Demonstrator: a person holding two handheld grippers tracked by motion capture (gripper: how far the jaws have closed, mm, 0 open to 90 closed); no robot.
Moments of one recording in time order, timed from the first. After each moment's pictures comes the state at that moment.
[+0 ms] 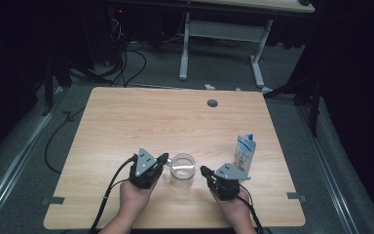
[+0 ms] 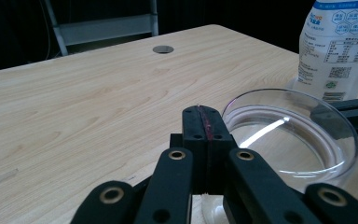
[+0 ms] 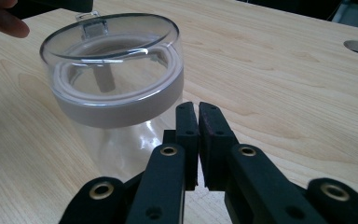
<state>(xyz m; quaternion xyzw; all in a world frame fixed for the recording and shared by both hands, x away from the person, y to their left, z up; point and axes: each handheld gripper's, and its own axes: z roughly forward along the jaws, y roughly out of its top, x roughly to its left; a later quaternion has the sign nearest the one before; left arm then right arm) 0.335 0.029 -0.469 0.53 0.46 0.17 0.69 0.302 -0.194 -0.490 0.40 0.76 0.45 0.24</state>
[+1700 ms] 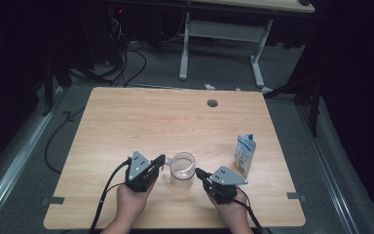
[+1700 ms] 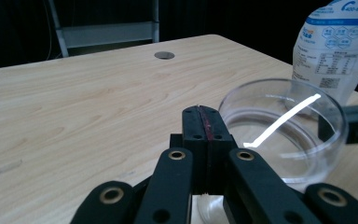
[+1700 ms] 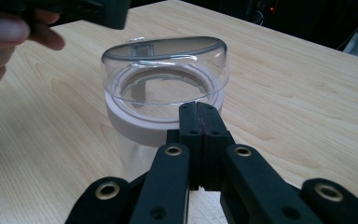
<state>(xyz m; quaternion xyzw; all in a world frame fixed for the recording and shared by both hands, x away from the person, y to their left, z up) 0.320 0.043 -0.468 0.51 0.47 0.16 0.70 0.290 -0.182 -0.477 0.35 0.77 0.47 0.25</state>
